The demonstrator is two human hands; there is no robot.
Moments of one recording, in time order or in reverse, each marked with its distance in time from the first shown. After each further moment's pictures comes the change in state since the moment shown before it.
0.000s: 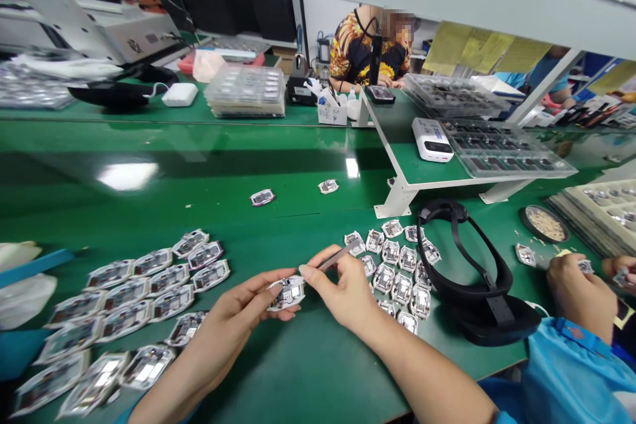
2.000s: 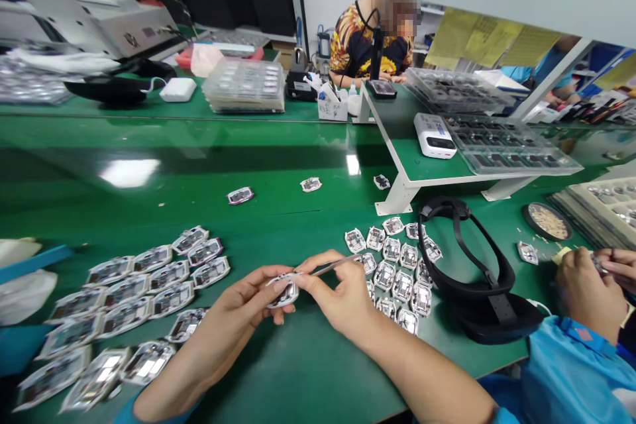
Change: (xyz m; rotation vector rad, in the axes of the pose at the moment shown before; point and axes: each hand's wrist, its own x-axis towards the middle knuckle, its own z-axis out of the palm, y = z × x) left_hand 0.001 -0.001 0.000 -0.057 -0.063 -0.036; right_hand -0.006 -0.002 0.005 0.106 0.003 -0.118
